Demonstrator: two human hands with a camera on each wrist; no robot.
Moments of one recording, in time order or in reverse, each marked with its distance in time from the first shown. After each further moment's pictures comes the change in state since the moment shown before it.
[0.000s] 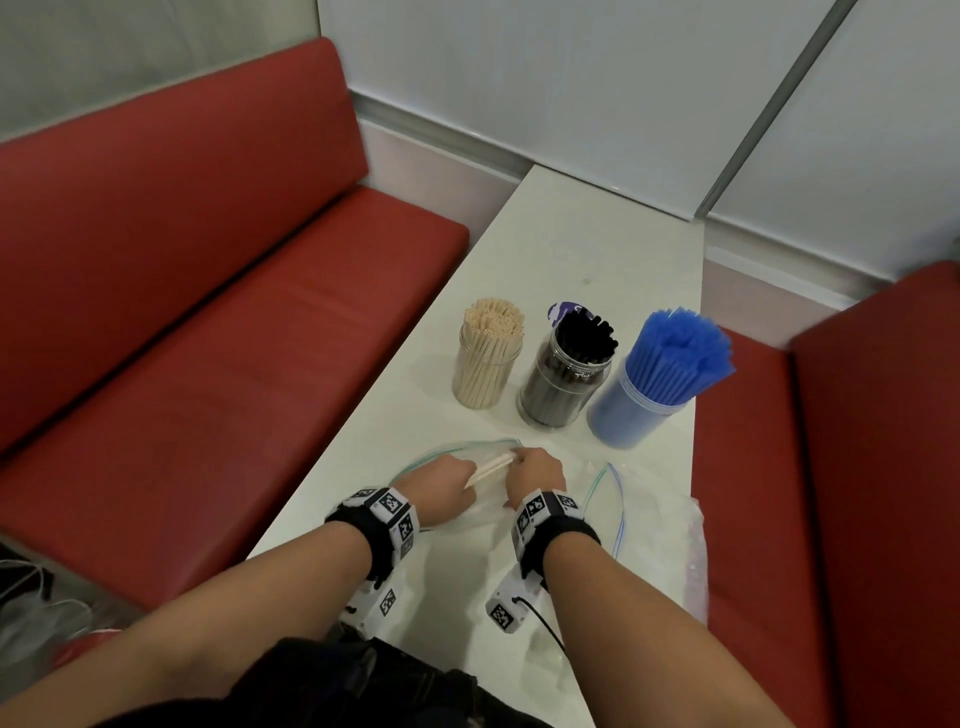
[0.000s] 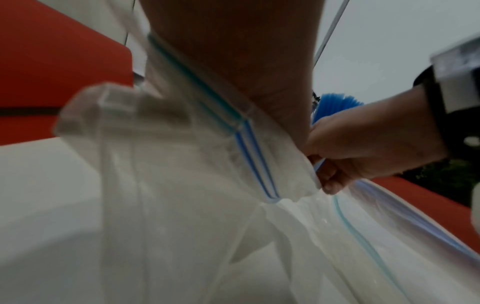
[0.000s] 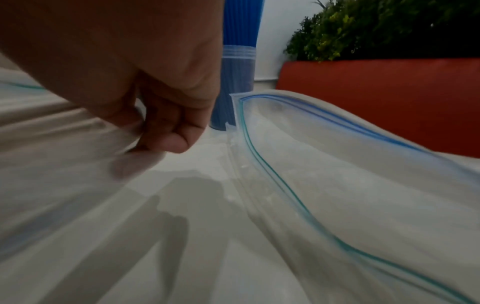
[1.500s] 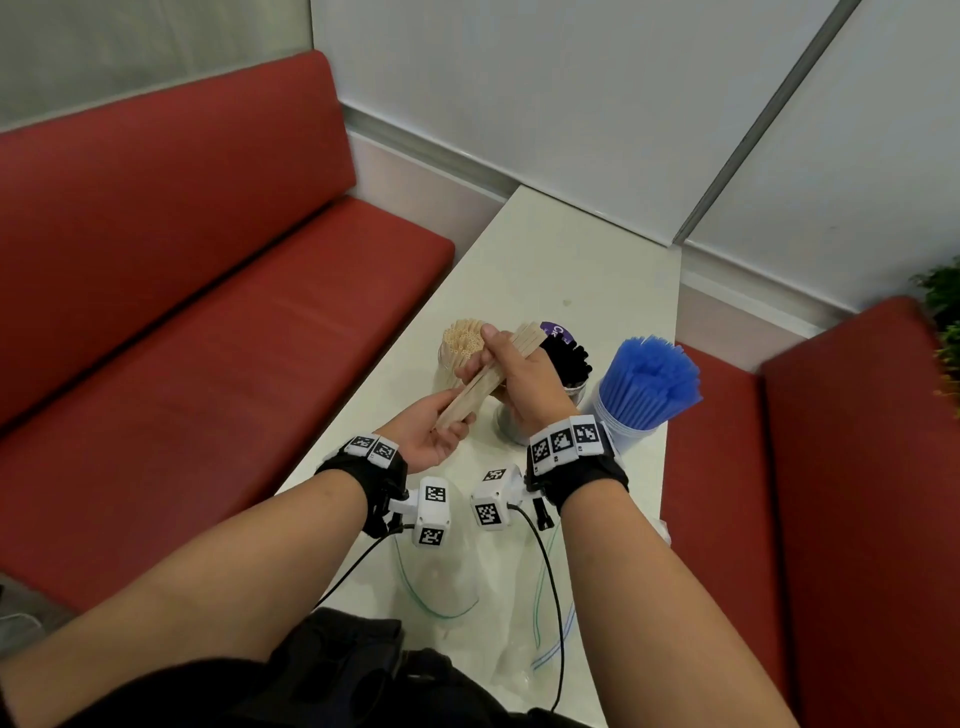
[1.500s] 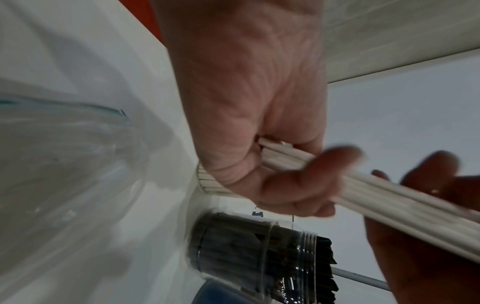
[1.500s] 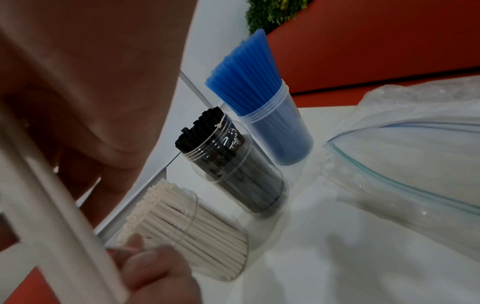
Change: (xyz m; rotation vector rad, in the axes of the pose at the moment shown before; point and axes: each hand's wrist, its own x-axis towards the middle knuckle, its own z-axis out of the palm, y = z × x) left_hand 0.066 0.004 -0.067 -2.049 -0.197 -0.369; right_hand -0.004 -0.106 -0.107 0.955 -0.268 -0.496
